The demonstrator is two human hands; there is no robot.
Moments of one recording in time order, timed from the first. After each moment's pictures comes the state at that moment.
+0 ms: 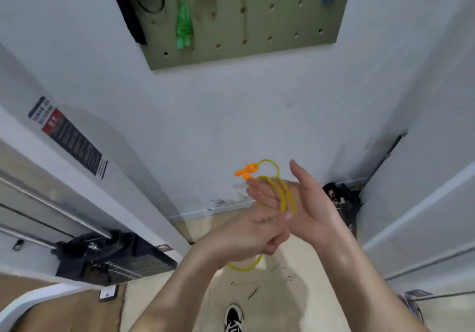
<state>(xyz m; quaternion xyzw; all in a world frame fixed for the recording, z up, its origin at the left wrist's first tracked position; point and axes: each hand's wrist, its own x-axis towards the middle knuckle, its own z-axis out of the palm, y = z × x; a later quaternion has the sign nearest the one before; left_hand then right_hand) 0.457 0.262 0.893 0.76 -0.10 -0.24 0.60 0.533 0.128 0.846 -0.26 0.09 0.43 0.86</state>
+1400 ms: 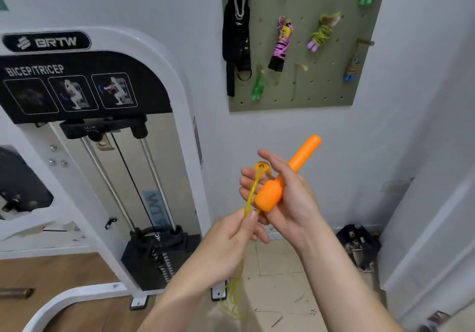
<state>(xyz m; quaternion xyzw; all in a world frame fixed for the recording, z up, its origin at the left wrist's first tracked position) 0.187 0.369 0.955 0.85 -0.05 0.07 0.52 0.267 0.255 1.004 -0.38 -0.08 0.25 0.89</state>
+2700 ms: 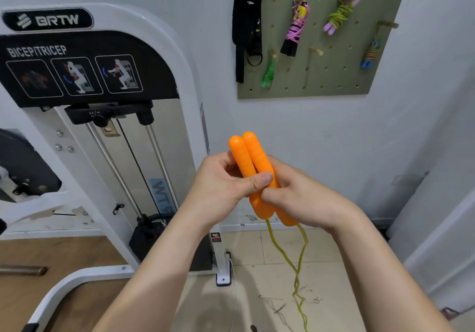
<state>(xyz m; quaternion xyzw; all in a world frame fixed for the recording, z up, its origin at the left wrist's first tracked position) 0.213 0.387 1.014 0.75 0.01 0.15 0.64 0.281 0.243 1.008 -0.75 -0.39 0.19 0.49</state>
